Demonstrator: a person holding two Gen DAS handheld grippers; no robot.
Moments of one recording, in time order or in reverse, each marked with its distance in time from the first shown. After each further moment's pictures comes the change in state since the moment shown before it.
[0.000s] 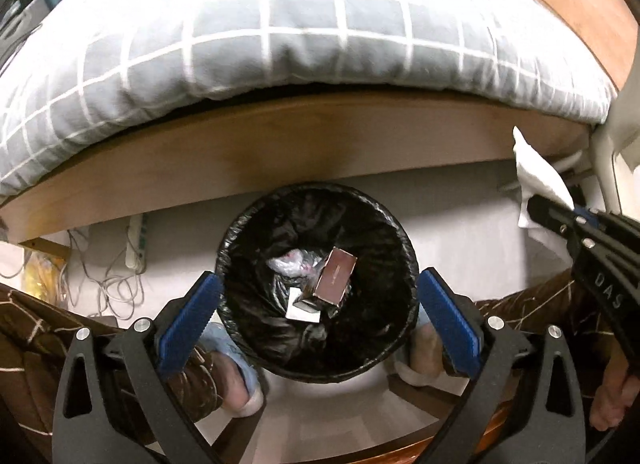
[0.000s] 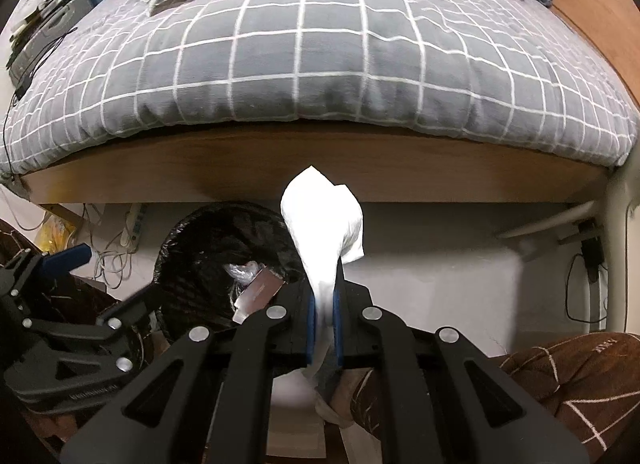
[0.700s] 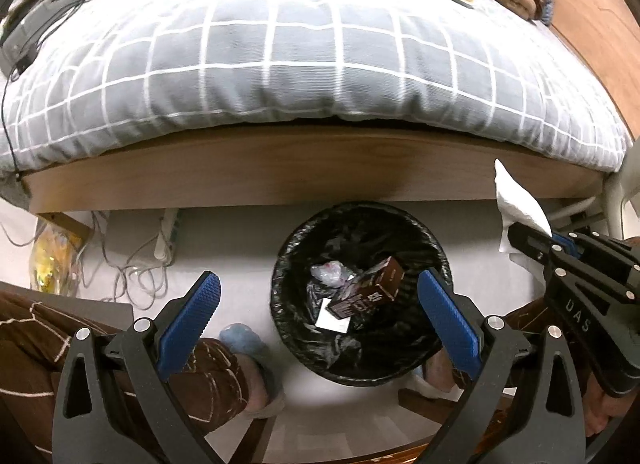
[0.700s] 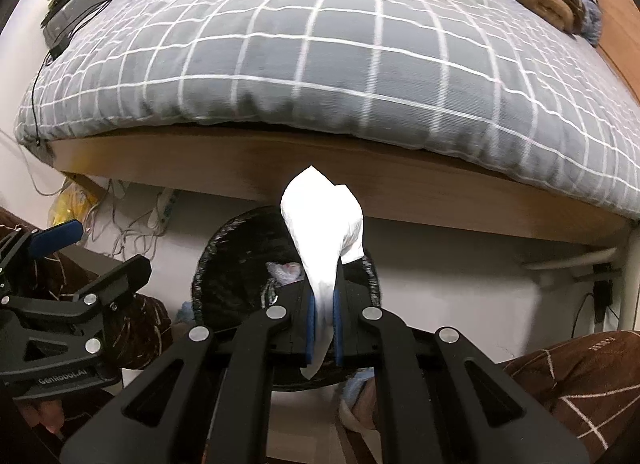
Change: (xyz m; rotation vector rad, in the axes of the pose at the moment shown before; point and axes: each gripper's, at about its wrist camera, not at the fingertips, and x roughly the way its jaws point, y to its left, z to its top) left arm -0.033 0.075 -0.008 -0.124 -0.060 0.043; right arm 0.006 0.089 0.019 -0.135 0.017 0.068
